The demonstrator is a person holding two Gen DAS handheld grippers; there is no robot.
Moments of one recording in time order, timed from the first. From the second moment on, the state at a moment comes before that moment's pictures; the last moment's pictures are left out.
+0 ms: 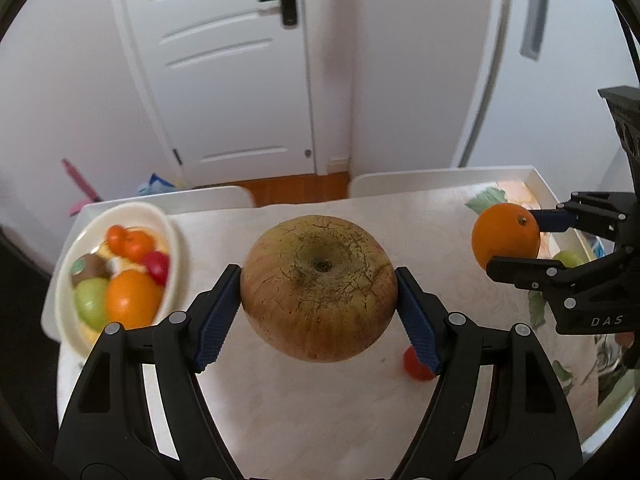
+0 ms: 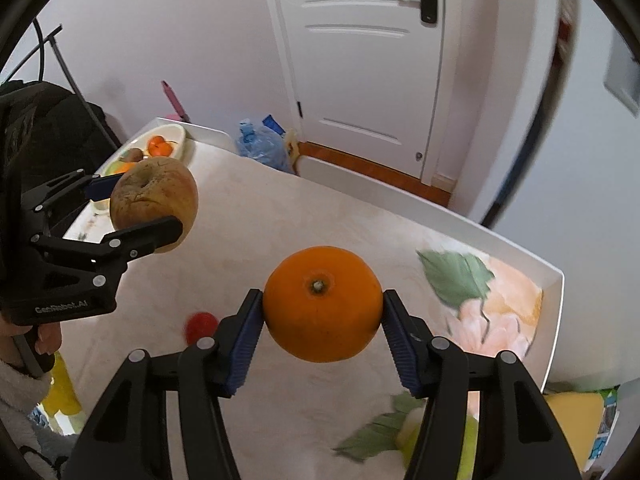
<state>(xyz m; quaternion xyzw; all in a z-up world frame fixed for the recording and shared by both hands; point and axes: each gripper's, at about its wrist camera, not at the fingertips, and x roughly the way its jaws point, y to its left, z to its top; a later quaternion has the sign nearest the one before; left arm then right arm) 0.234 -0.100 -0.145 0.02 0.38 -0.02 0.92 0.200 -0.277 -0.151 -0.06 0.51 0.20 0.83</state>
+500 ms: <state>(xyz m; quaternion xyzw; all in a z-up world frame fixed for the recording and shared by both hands) 0.191 0.026 -0.114 0.00 0.37 0.03 0.93 0.203 -0.168 -0.115 -0.06 0.49 0.23 0.84</state>
